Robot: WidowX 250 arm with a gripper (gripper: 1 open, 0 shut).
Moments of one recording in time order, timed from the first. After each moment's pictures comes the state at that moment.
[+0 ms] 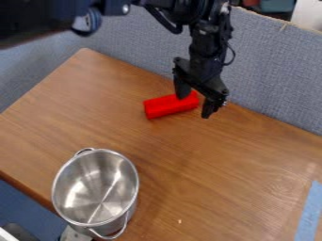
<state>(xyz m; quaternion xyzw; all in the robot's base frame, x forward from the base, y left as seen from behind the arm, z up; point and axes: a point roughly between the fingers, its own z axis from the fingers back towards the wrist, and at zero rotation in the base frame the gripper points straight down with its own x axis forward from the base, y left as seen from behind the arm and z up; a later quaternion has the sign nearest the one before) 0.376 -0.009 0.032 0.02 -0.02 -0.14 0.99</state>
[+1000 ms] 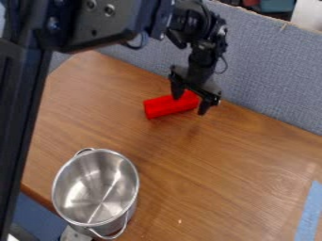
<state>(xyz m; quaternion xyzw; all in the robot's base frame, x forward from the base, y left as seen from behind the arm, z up) 0.422 0.025 -0.008 0.07 -0.04 -0.07 0.99</state>
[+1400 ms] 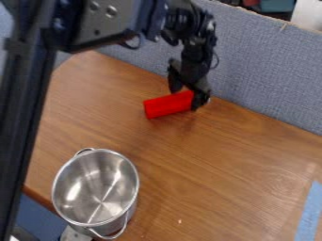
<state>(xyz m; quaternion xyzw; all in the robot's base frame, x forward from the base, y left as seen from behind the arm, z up) 0.431 0.034 -0.030 0.05 -0.03 -0.15 0.99</state>
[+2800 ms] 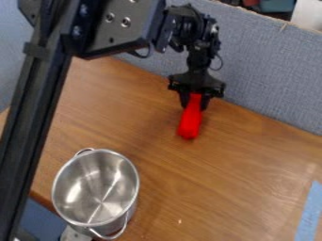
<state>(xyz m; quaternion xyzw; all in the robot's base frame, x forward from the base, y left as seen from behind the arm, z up) 0.437 0.018 -0.034 0.00 -0.04 0.14 0.99</state>
